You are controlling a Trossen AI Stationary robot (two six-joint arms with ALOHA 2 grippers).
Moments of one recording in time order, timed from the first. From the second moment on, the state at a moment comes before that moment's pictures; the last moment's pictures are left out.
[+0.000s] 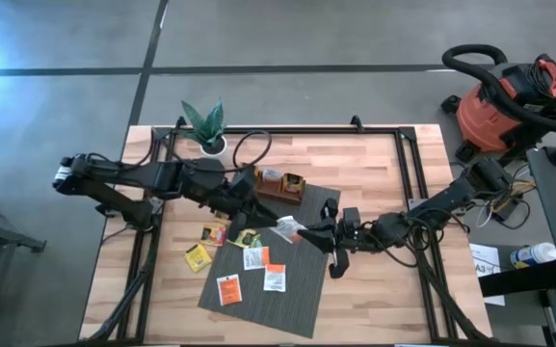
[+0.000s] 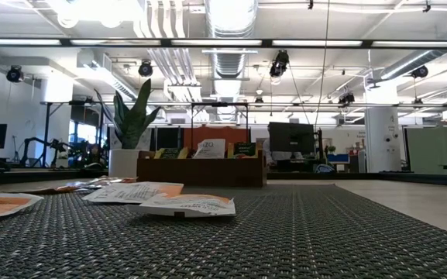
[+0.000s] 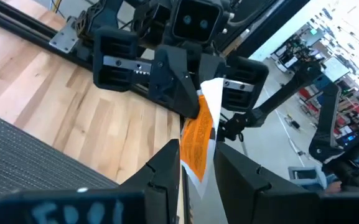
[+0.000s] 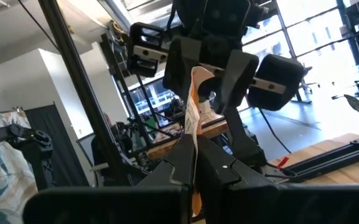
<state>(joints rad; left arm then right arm) -0.14 1.30 1.34 -0.29 0.17 -0.64 0.45 1.47 0.78 1.00 0.49 0.29</state>
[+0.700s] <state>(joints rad) -0.14 1.34 1.34 -0.24 0.13 -0.55 0.44 1.47 0.78 0.98 0.50 0.32</state>
